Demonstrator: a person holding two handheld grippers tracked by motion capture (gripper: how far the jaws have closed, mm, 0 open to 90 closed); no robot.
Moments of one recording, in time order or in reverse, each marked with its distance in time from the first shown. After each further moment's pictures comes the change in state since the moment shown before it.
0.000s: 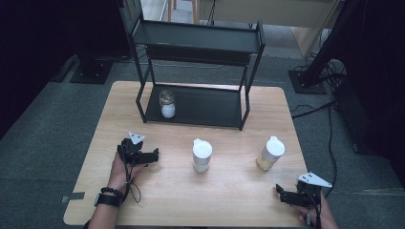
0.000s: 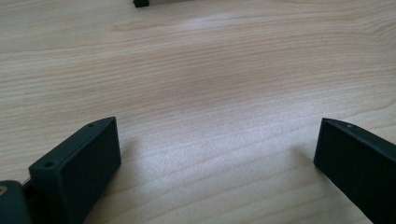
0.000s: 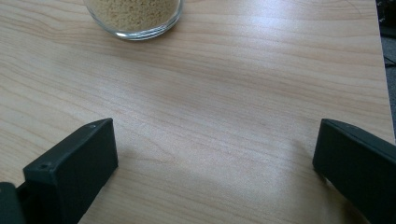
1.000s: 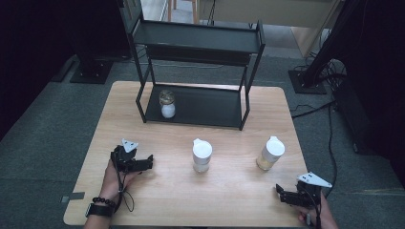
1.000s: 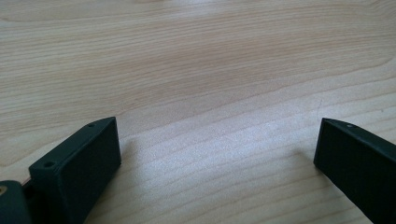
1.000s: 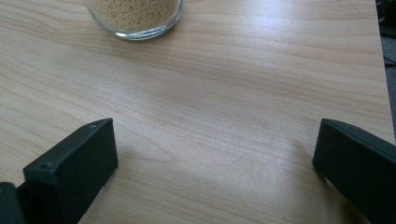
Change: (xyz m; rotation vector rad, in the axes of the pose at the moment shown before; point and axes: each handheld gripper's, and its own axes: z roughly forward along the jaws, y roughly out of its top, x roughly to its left) left arm 0.008 -0.020 -0.020 -0.001 0.001 -0.002; right arm 0.000 0.000 0.000 0.000 -0.001 0.000
